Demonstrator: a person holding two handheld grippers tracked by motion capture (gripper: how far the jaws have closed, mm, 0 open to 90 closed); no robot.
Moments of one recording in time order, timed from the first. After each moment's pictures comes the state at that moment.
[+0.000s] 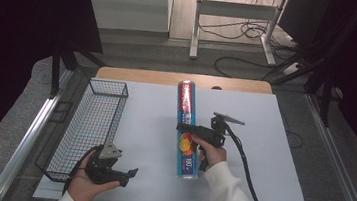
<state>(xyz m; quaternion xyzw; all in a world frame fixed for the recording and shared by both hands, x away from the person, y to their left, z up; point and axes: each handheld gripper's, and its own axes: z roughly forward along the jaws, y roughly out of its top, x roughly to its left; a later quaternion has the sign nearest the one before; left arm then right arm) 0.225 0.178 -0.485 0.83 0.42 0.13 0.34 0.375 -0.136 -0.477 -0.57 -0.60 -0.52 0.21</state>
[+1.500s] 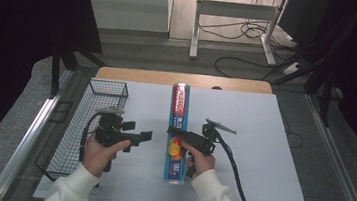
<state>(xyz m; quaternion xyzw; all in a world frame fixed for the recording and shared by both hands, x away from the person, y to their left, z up) 0.295 0.170 -0.418 0.73 0.49 0.01 0.48 0.351 -0.112 -0.488 -0.57 -0.58 -0.55 0.20</state>
